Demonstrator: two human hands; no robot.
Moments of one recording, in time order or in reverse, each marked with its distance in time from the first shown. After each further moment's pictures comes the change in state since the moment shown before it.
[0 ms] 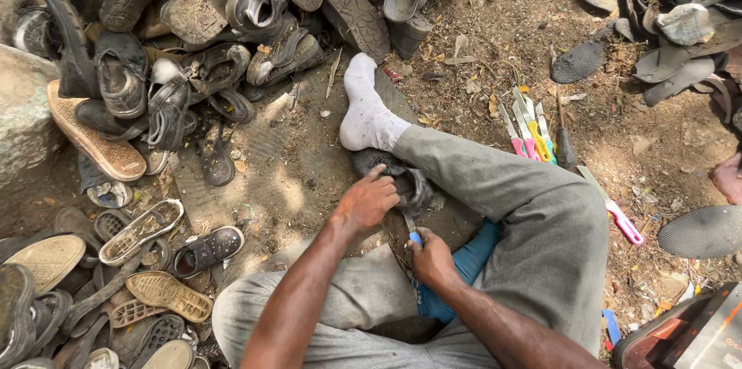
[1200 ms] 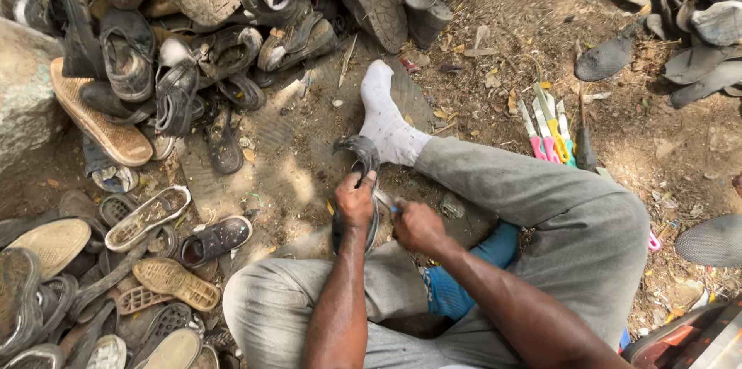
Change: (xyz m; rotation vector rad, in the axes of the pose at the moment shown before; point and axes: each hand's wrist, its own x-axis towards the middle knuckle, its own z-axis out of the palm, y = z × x) left_hand -0.031 -0.028 0.110 -0.747 0.873 -0.949; right_hand 0.035 -0.073 0.012 -0.629 -0.091 -0.298
